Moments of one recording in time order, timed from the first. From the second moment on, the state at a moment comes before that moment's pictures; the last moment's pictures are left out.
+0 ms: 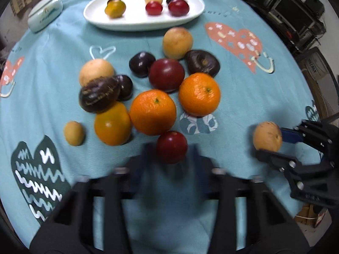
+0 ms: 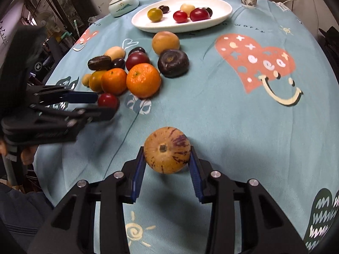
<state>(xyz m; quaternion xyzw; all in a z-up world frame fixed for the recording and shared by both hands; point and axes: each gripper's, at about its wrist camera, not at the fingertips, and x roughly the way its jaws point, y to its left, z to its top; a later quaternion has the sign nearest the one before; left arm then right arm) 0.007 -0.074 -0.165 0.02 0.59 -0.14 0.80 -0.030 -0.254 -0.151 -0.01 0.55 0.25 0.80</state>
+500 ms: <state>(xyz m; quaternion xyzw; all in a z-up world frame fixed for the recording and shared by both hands) -0.004 -0.060 -0.066 0.06 0.48 -0.12 0.87 -0.021 -0.227 -0.107 0.00 0.49 0.29 0.82</state>
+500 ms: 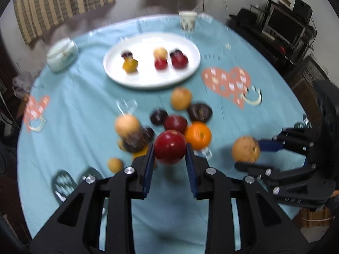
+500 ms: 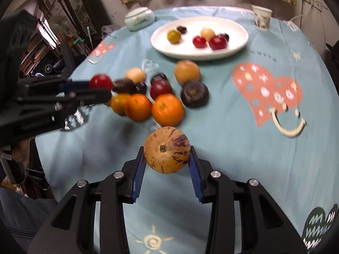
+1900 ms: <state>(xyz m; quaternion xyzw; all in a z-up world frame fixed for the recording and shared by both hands) 0.191 -0.037 -0.089 0.03 0.49 -0.07 0.87 0.212 -0.208 -0.073 0.01 0.45 0.23 0.86</state>
